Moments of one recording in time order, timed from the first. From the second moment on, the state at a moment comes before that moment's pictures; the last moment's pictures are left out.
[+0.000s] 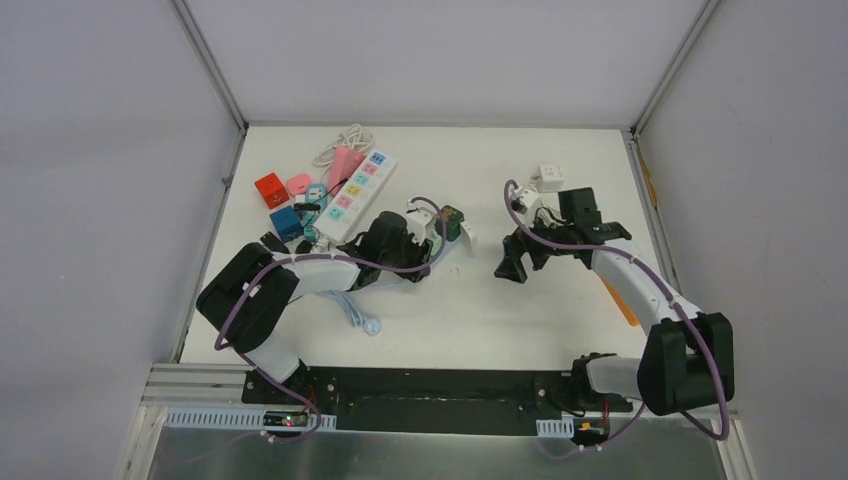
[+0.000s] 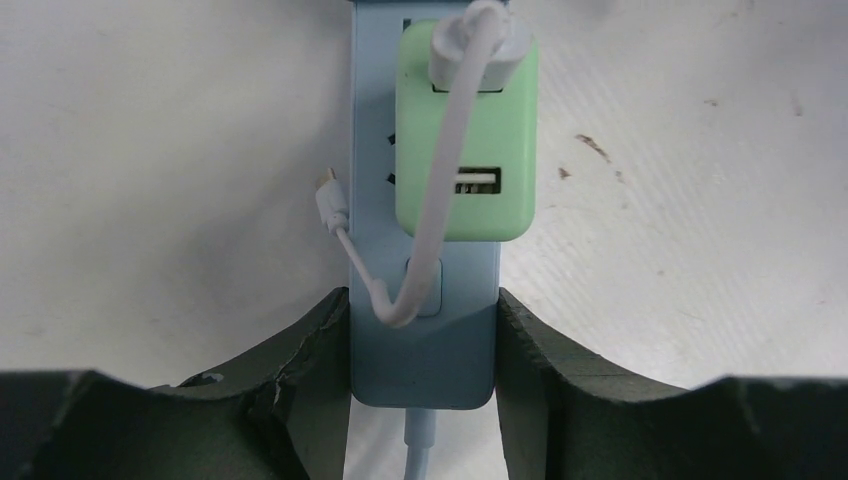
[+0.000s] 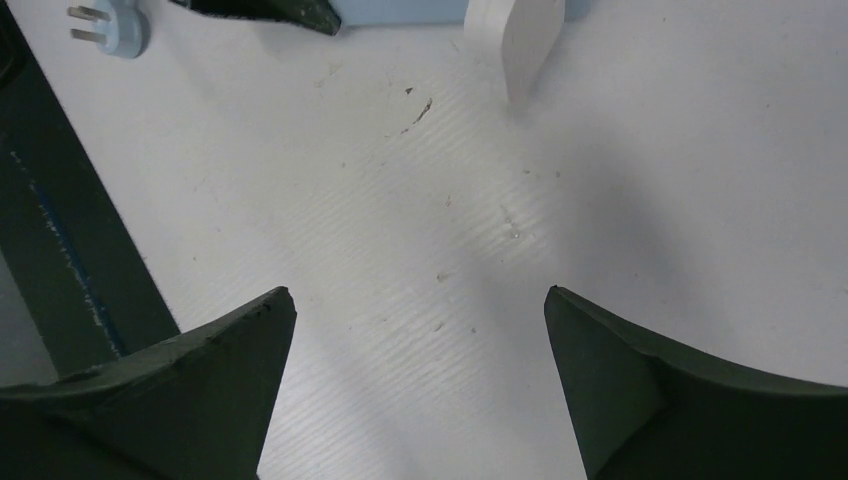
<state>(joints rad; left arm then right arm) -0.67 1.61 0.73 0.27 0.22 -0.14 0.18 1.26 0.86 -0.62 -0.77 -0.46</state>
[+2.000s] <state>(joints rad) -0.81 1.61 0.67 0.37 0.21 -0.30 0.42 1.47 0.84 -0.27 -0.34 -0.37</state>
